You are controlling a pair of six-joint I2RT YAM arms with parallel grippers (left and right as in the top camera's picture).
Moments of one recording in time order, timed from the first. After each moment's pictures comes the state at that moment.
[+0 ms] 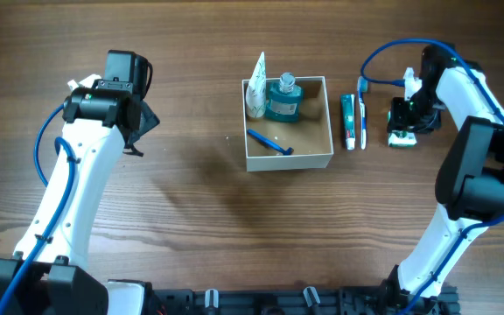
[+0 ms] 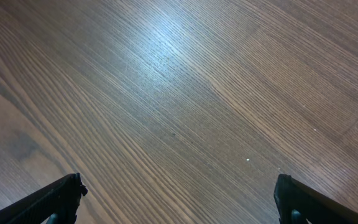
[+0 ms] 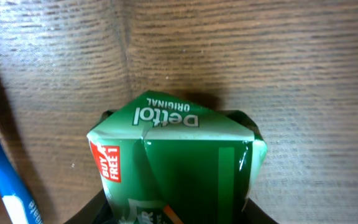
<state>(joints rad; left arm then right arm) -0.12 1.53 1.33 -1.12 -0.45 -0.76 -0.20 2.13 1.55 -0.98 -0.01 -0.12</state>
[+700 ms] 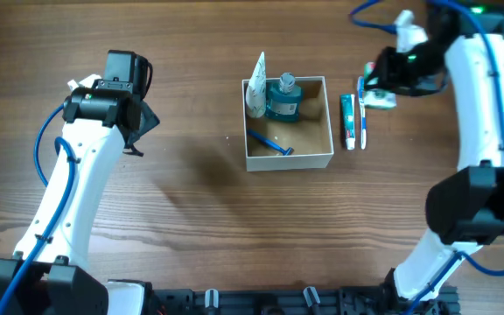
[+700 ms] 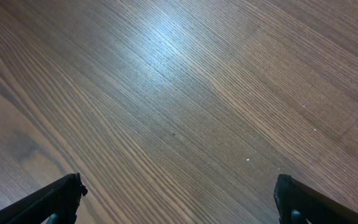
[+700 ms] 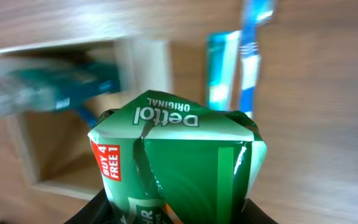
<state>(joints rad) -0.12 1.53 1.33 -1.12 -0.45 -0.76 -0.02 1.96 1.97 -1.43 -0.31 0.04</state>
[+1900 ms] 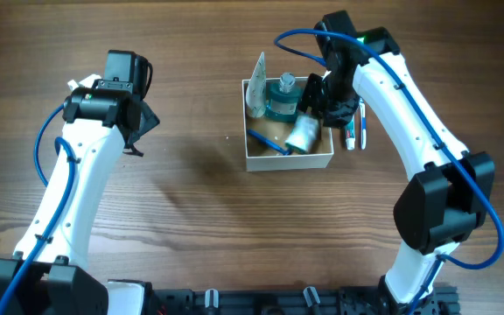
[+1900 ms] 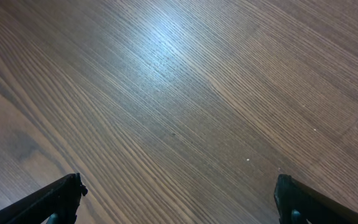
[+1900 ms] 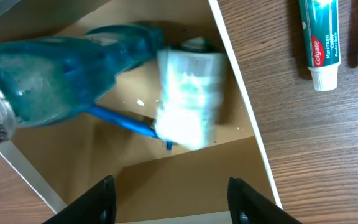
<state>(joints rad) -0.12 1.53 1.33 -1.12 -0.45 -0.76 0.31 1.96 1.77 -1.28 -0.16 0.68</state>
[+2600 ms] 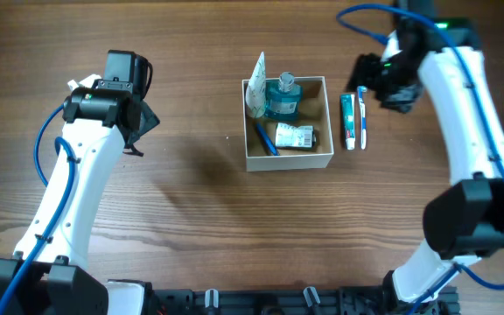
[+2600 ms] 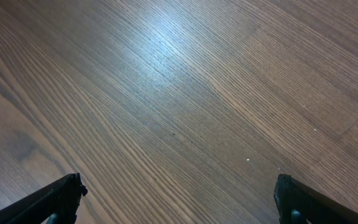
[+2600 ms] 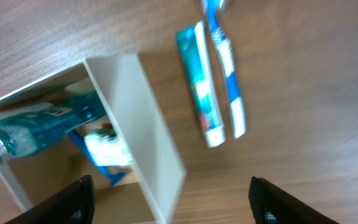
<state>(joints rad) -0.12 1.53 1.33 -1.12 -0.45 -0.76 0.02 1.87 1.82 -1.30 -0.16 0.33</state>
